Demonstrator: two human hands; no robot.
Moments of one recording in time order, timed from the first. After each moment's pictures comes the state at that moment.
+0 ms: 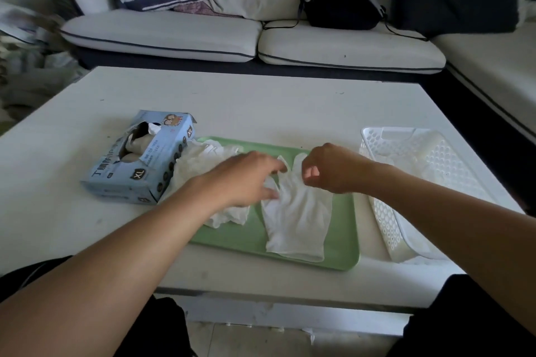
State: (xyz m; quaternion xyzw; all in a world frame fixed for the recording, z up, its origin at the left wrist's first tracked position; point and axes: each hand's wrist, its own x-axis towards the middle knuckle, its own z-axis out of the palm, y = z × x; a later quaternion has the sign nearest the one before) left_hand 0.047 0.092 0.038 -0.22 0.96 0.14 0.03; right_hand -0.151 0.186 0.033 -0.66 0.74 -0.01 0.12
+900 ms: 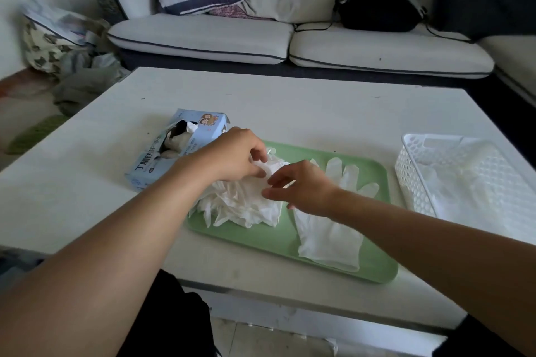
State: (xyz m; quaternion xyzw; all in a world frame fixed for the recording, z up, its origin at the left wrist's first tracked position) left_hand 0.096 0.036 0.056 -0.36 0.90 0.23 -0.02; right_hand -0.051 0.148 0.001 -0.53 0.70 -0.32 0.35
